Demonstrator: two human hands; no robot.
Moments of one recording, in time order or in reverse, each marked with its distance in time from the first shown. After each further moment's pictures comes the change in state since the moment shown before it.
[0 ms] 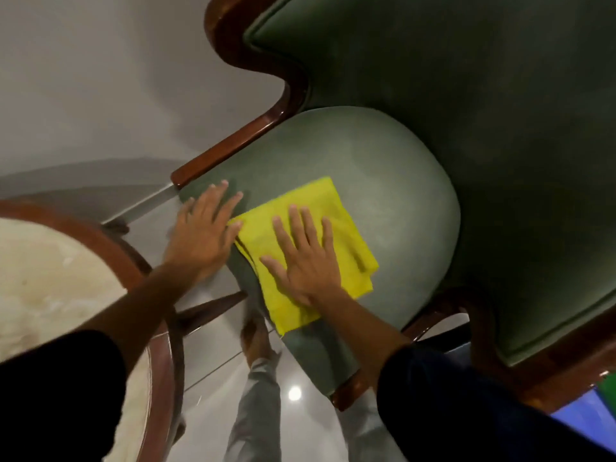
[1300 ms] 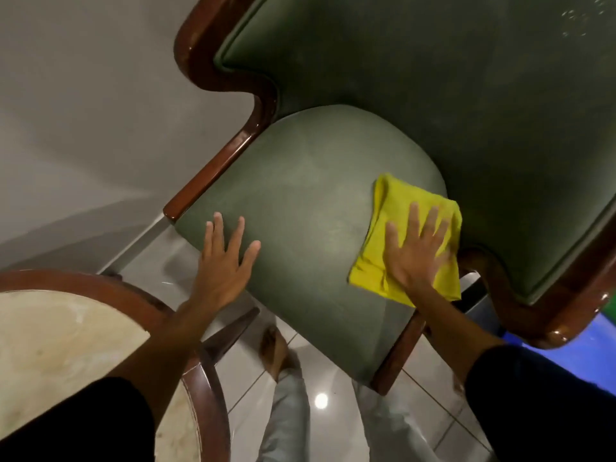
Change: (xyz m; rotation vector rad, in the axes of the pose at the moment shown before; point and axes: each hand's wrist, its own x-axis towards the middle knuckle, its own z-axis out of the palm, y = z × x) left_hand -0.004 0.000 0.015 -0.363 -0.301 -0.142; right_hand -0.060 0.098 -0.011 0.189 0.274 0.949
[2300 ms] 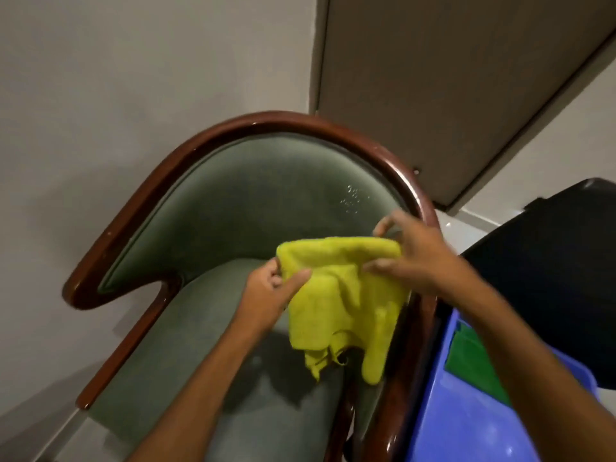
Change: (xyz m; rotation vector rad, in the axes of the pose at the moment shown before) left_hand 0.027 0.383 -0.090 -0.874 -0.164 0.299; right_hand 0.126 0.025 -0.369 0.397 -0.194 -0.206
